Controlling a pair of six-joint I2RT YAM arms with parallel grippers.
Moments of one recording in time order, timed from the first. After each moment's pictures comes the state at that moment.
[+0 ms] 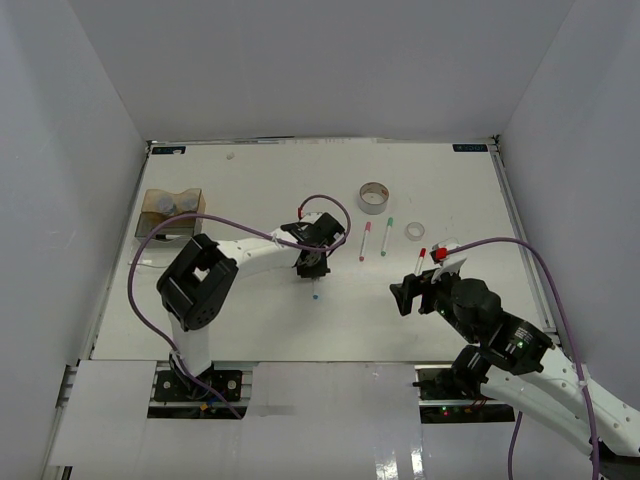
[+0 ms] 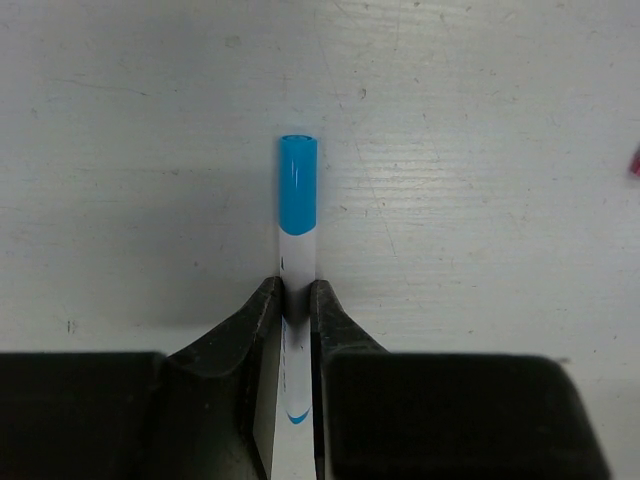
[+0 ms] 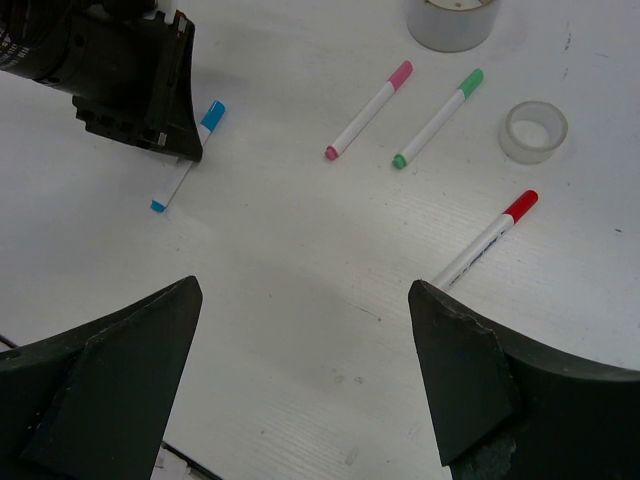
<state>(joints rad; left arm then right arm) -0.82 1.87 1.22 -0.54 -0.27 -0.80 0.92 0.38 0.53 -0.50 0.34 0.25</state>
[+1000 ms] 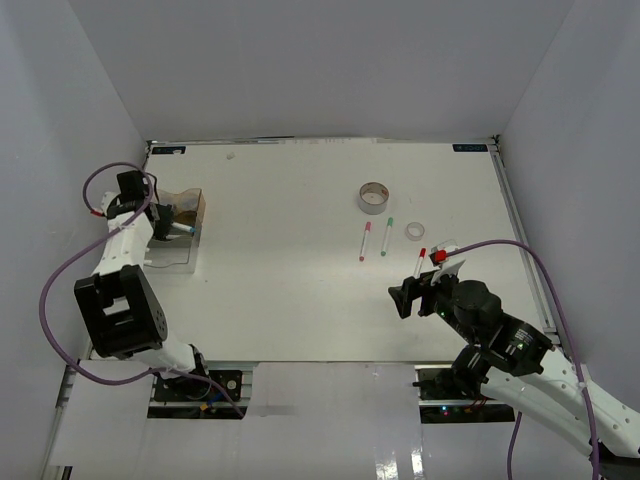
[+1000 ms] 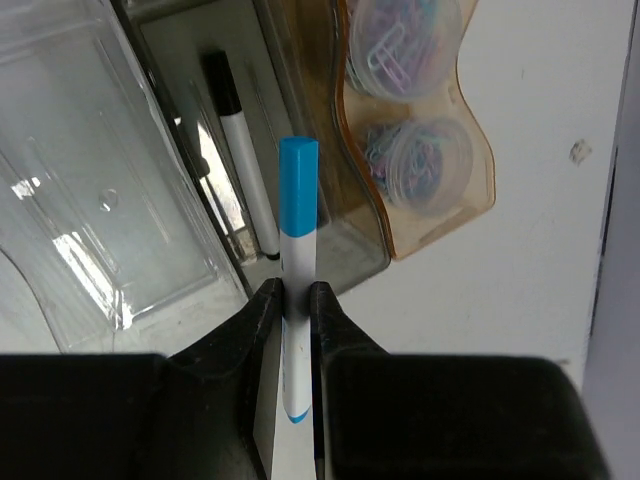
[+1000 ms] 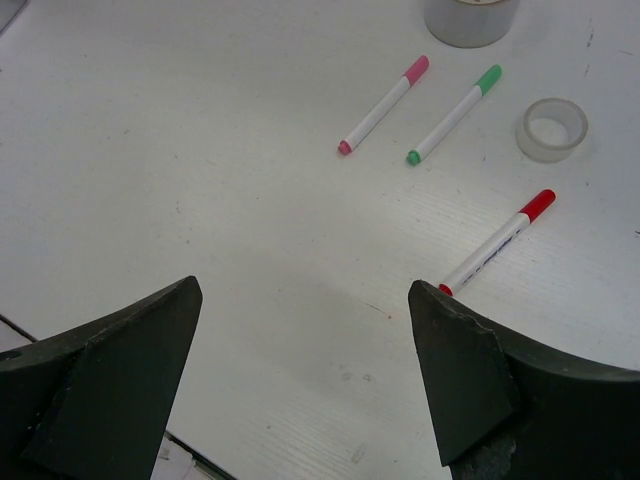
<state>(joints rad) 0.25 1.51 1.12 -0.52 -0.15 -1.03 0.92 0.36 0.51 -0.50 0.31 0.25</state>
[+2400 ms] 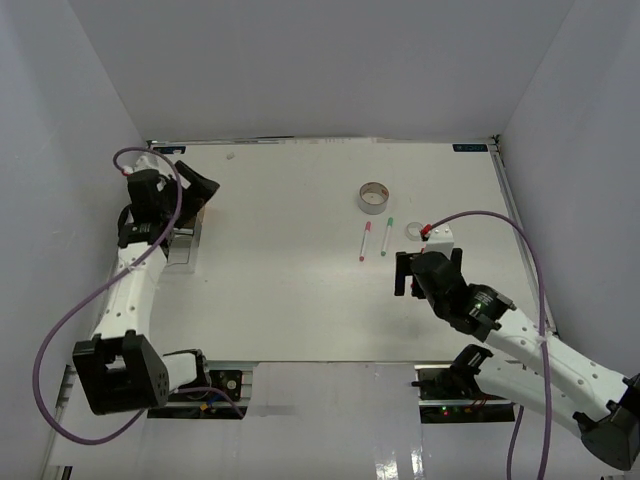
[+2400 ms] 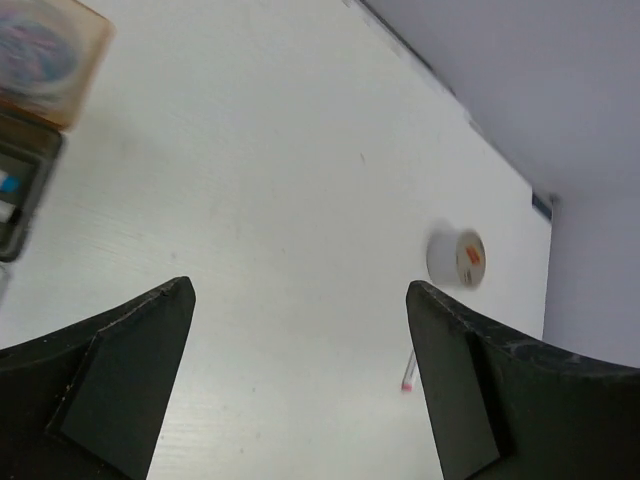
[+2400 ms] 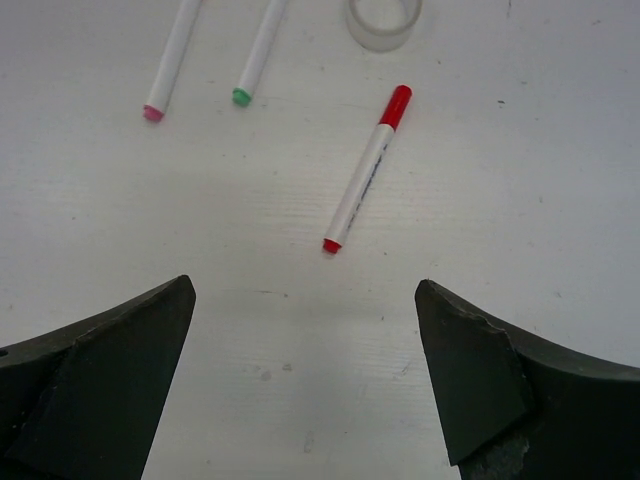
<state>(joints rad) 0.13 1.23 1.02 -0.26 0.19 -0.71 0.83 0.74 0.61 -0.59 0.56 0.44</state>
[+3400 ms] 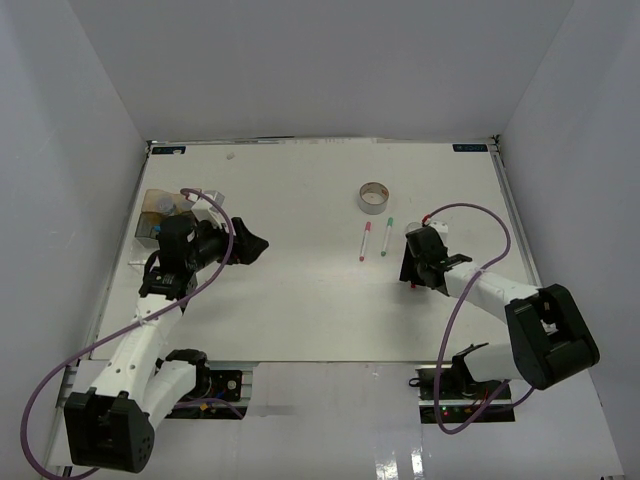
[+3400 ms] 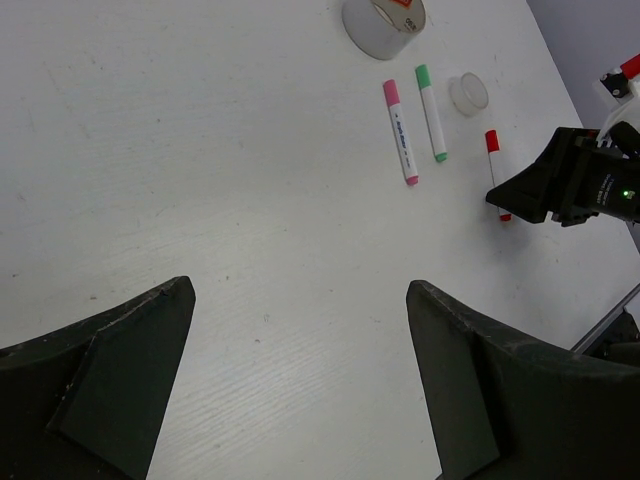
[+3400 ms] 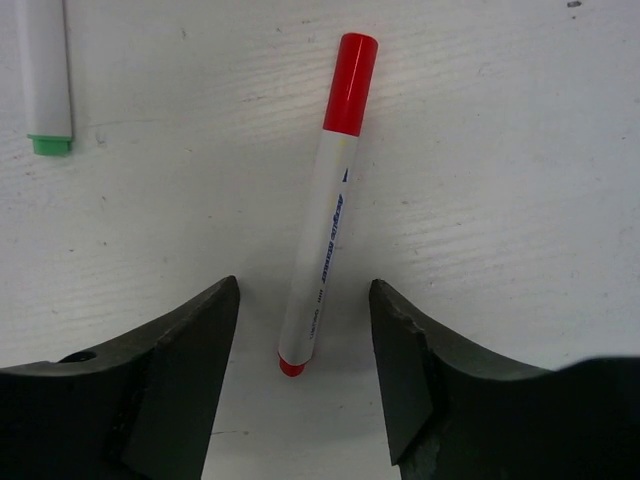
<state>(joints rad) -0.13 0.89 0.63 -0.13 0.50 -0.30 0.44 1.34 0.60 -0.24 0.31 0.49</state>
